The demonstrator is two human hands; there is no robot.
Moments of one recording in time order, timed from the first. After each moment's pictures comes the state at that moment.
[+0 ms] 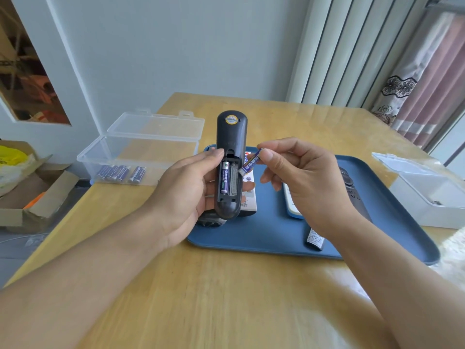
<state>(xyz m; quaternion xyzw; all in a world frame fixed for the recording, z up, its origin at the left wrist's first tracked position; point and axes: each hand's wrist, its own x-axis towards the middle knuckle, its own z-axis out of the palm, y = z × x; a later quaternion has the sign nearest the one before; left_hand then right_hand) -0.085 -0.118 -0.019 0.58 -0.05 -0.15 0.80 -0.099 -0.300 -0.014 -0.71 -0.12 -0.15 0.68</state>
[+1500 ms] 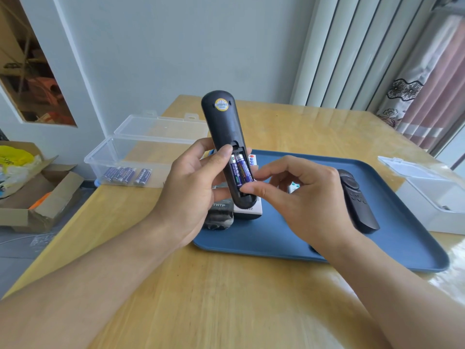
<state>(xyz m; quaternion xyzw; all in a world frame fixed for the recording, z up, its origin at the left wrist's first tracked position) -0.087 -0.121 -0.020 0.55 -0.14 -0.03 0.82 -0.109 -0.294 -0.028 -0.83 -0.16 -0.29 0.45</state>
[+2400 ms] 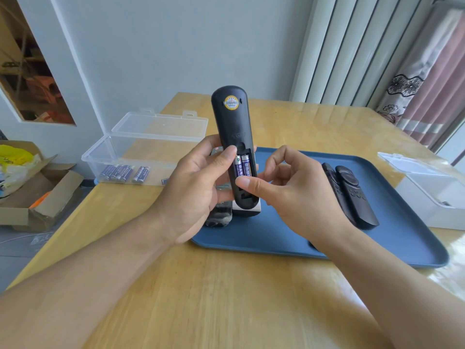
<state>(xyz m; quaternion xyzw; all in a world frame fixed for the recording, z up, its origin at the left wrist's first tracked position) -0.085 -0.121 -0.023 0.56 -0.18 -0.09 0.81 -0.113 -0.284 -0.017 -0.82 -0.03 -0.12 0.56</state>
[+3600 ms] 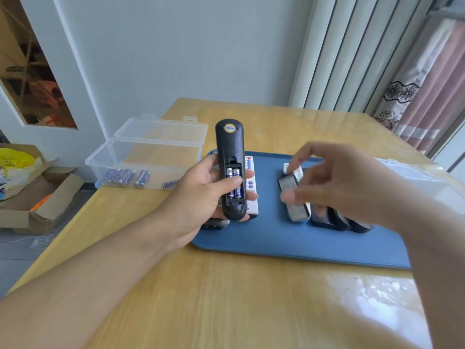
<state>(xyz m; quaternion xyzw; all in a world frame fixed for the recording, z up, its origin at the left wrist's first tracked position) -0.084 -0.121 -0.027 0.63 -0.13 -0.13 0.75 -0.129 -0.337 0.041 -0.93 -0.05 0.00 0.37</state>
